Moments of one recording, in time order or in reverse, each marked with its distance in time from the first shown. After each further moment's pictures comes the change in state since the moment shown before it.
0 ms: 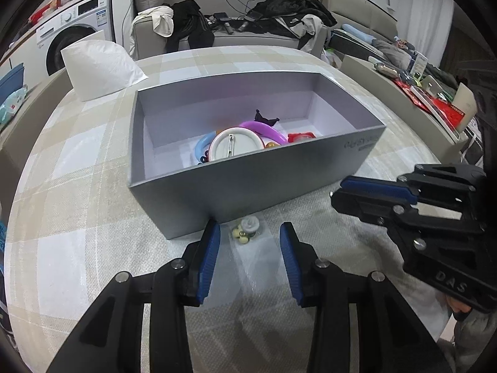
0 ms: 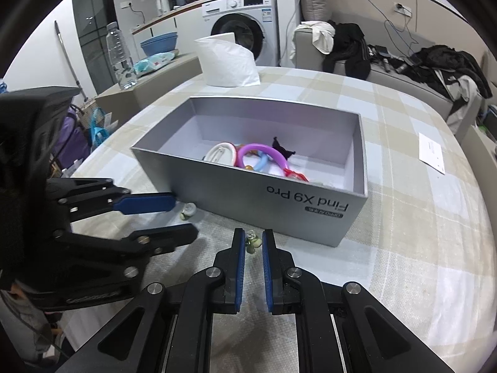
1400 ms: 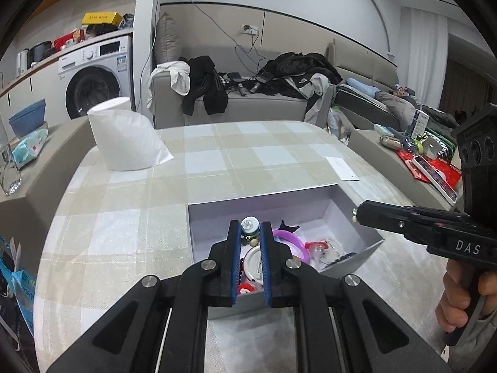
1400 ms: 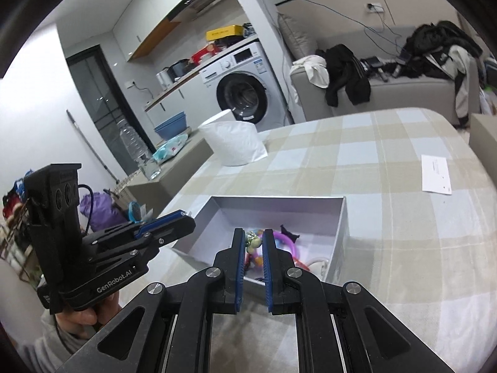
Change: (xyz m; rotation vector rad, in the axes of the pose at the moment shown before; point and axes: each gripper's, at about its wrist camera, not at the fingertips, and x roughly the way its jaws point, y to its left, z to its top) left arm -0.036 0.027 0.042 -0.033 -0.271 0.020; right arm -0.035 -0.052 0.038 0.245 -0.239 0.215
